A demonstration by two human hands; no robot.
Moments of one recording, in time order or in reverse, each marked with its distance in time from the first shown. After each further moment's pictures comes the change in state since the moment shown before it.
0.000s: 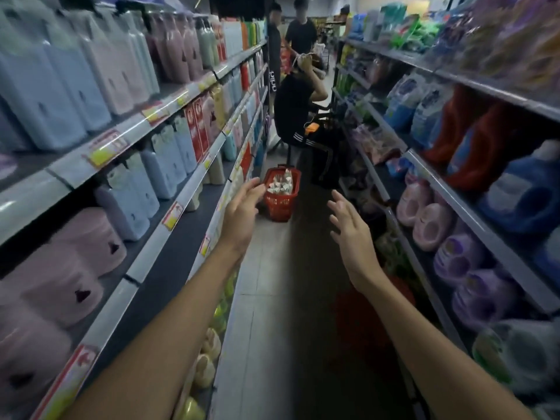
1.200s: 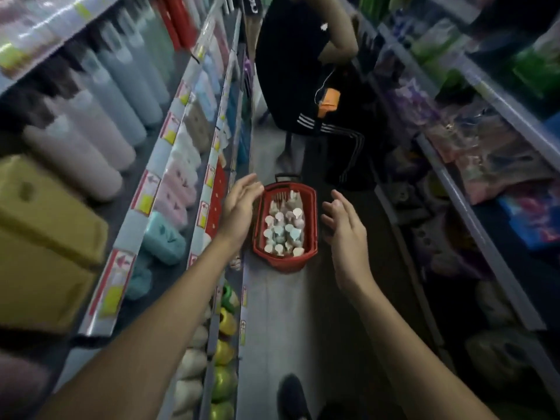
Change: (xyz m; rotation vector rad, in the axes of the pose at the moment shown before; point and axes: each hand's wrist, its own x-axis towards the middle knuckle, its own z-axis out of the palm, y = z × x) left_hand 1.045 -0.297 0.051 0.218 -0.041 -0.215; right_hand 0.971 0.277 0.214 0.191 0.169 0.312
